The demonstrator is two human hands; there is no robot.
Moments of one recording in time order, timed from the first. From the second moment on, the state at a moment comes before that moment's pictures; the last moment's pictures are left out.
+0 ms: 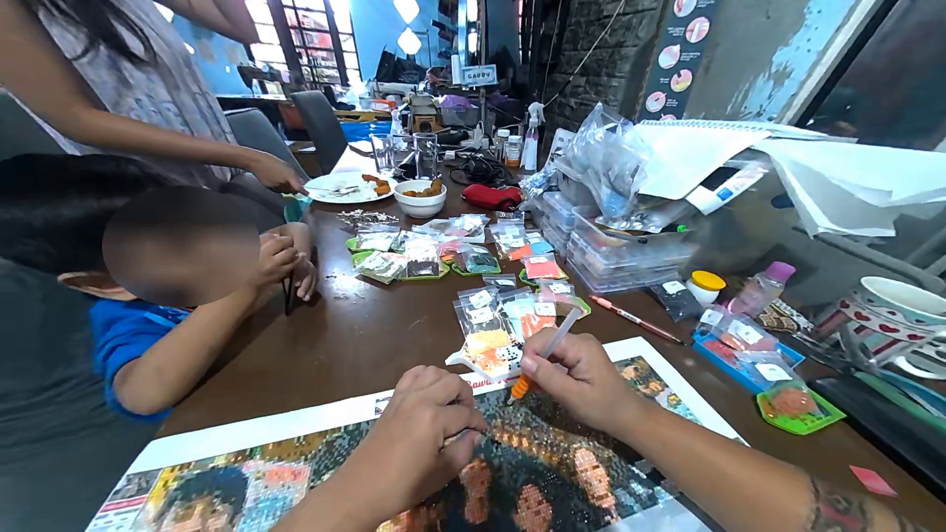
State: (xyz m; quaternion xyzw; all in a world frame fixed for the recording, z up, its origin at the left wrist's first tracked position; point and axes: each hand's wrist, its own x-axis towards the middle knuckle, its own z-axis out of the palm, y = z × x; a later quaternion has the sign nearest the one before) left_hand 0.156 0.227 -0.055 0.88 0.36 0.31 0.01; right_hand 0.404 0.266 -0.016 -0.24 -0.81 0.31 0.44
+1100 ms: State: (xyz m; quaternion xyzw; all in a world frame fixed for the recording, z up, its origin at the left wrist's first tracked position) left_hand 0.156 0.226 -0.052 0.88 0.37 0.30 0.02; right_hand 0.396 0.256 -0.035 -0.18 -0.84 0.33 0.38
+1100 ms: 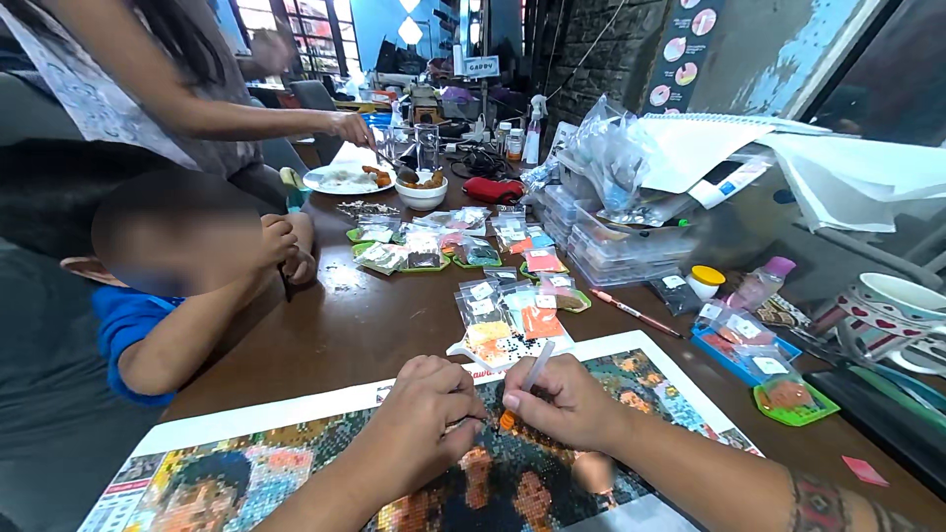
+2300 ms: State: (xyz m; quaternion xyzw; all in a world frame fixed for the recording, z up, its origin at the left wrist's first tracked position) left_hand 0.153 0.228 -0.052 0.92 0.23 0.32 0.01; right_hand 0.395 0.256 -0.037 -0.13 -0.87 0.28 0.39
